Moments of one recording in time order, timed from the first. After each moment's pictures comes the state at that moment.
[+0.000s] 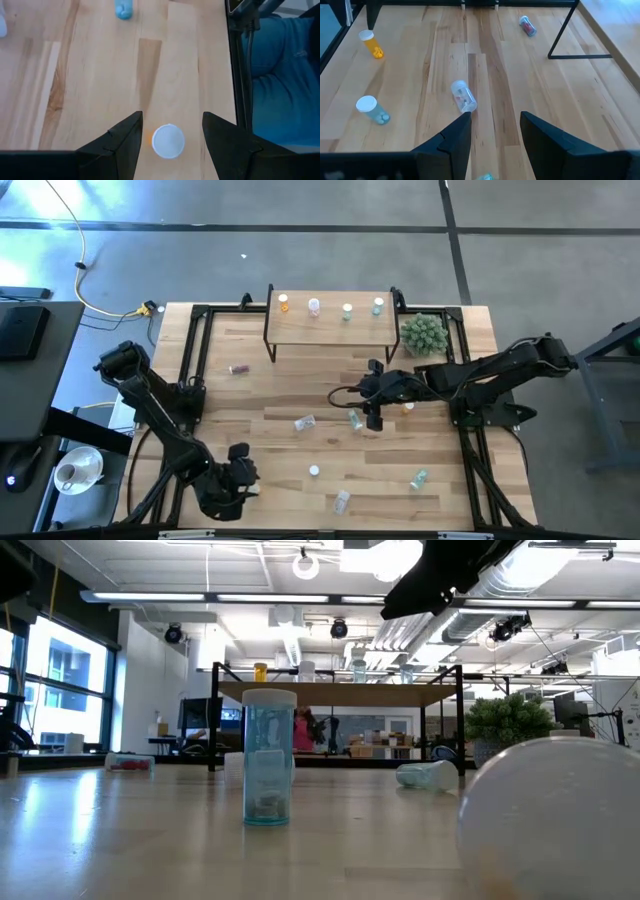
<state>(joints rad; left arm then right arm) -0.82 1.53 0.91 -0.41 -0.42 -0.90 0.17 1.30 0.90 -0.20 0.21 0.09</state>
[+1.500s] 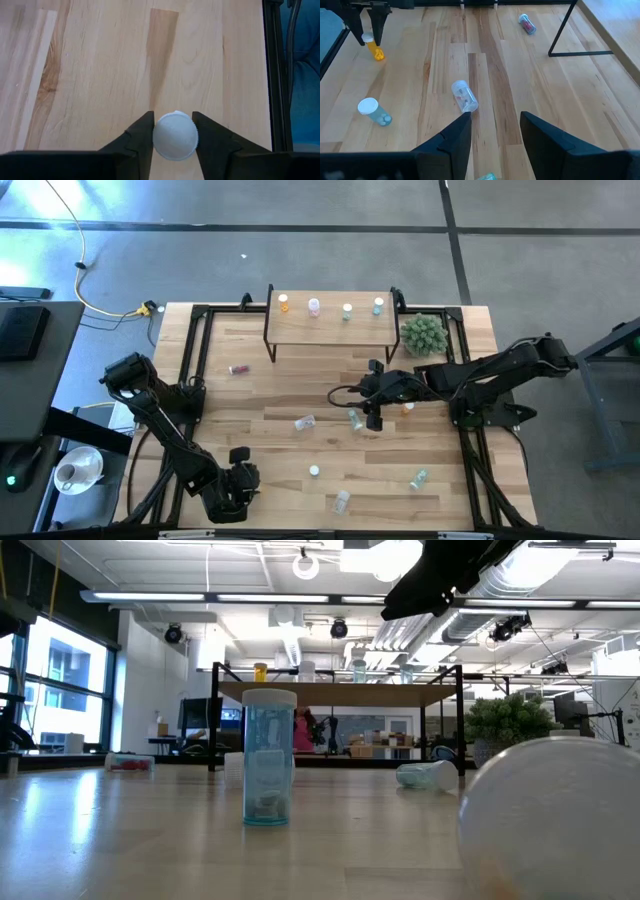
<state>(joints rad) -0.83 1.66 0.91 -0.39 -0.43 -0.95 0.17 1.30 0.90 -0.20 0.21 0.12</state>
